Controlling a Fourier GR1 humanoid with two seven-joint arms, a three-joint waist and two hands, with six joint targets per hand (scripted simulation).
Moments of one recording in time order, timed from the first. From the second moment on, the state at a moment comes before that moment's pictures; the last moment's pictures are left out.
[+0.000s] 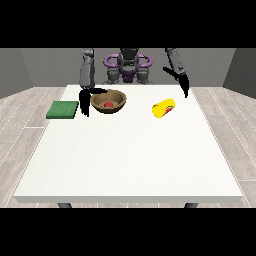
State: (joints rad) left arm -0.33 0.14 0.17 -0.97 -0.23 -0.02 -0.59; right arm -0.45 -0.13 -0.28 -0.61 -0.32 0.14 -0.49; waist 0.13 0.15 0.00
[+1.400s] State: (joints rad) left arm -0.45 0.12 0.06 -1.06 -0.25 -0.10 -0.54; right arm -0.32 -0.45 -0.08 -0.70 0.09 -0.35 -0.20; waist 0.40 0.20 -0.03
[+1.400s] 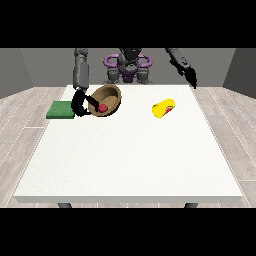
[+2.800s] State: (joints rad) left arm -0.36 0.37 0.37 -0.87 -0.04 -0.17 -0.80; right arm -0.51 -0.83 -0.06 -0.76 0.33 -0.10 0.01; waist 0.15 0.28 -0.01
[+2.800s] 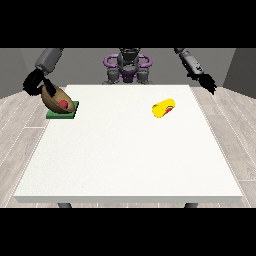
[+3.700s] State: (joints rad) left arm -0.29 0.48 0.47 -1.00 0.10 -0.28 -0.77; right arm -0.62 -0.83 -0.41 -0.44 0.03 -0.04 -0.10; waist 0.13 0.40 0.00
